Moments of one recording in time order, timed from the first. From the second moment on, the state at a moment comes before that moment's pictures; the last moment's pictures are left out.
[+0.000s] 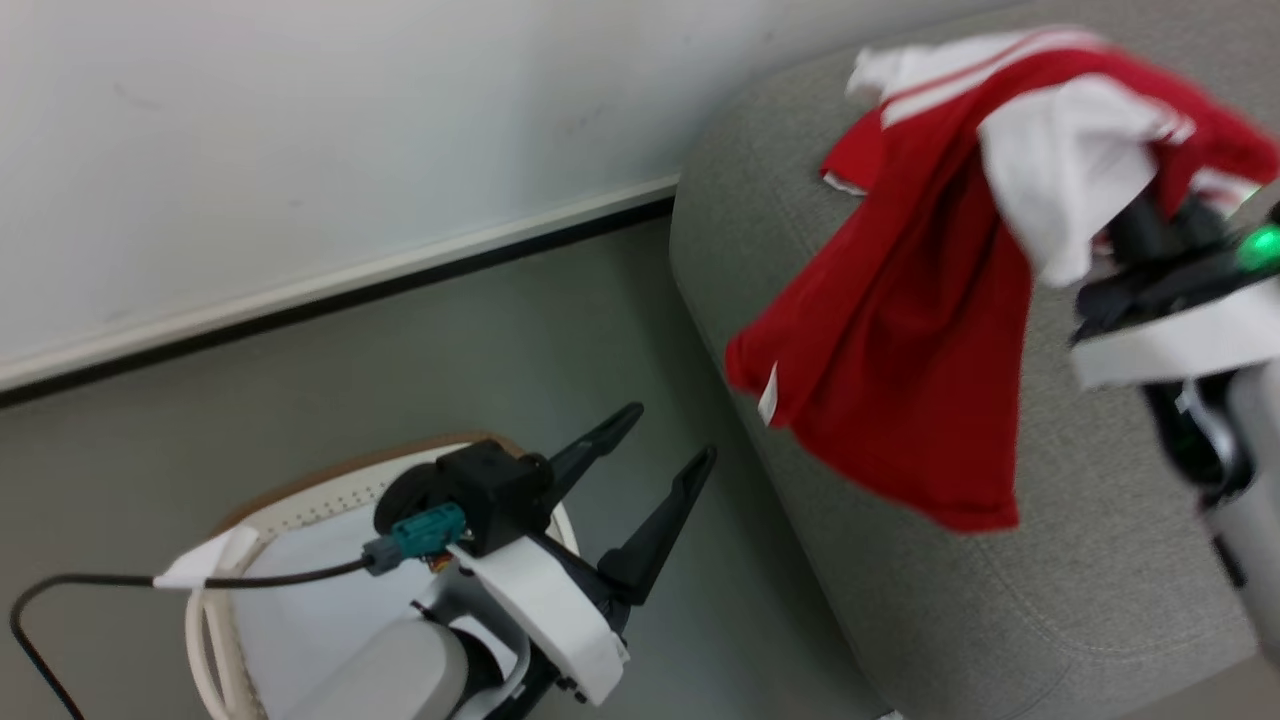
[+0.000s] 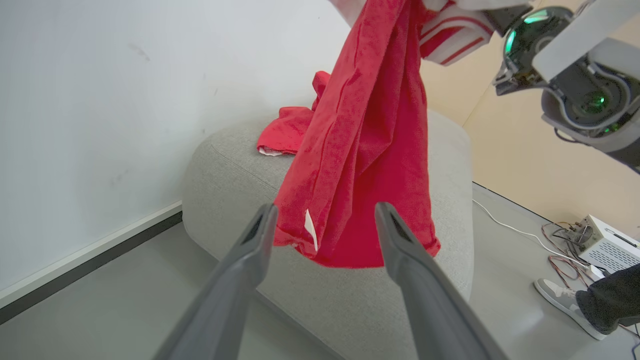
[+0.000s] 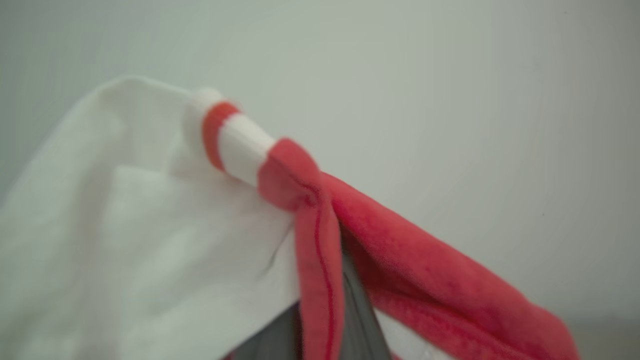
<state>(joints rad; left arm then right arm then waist) -0.42 0.34 -0.69 -0.07 -0.55 0.01 0.02 -0.72 -0.31 0.38 0.31 0.52 0.13 -0.26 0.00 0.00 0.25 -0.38</state>
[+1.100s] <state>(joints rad) -0.50 0.36 -0.63 -0.07 -0.53 0.04 -0.04 -1.11 -0.26 -0.94 0.79 -0.23 0.13 -0.26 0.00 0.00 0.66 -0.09</state>
